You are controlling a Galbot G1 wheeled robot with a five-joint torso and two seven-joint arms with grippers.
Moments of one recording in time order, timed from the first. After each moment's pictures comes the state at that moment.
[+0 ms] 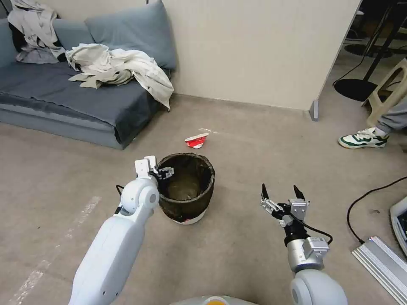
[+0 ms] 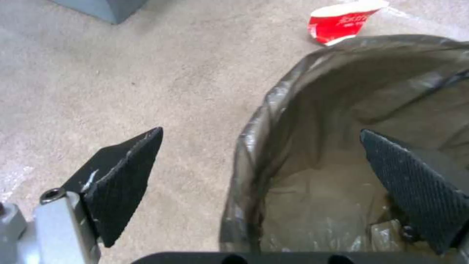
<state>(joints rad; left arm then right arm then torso) 0.95 -1.27 -0.29 -1.74 -0.69 0.74 -0.58 -1.64 1.51 0.51 2.07 0.08 0.03 0.05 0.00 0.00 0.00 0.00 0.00</state>
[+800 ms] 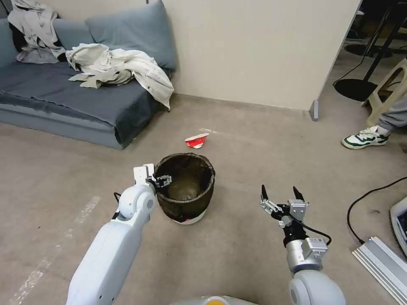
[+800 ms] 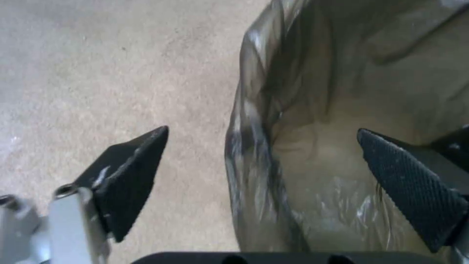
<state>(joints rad) 1.01 -1.26 -0.29 -1.73 -0.69 0.74 -0.54 -1.64 1.52 0.51 2.07 0.07 0.03 0.05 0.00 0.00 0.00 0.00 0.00</state>
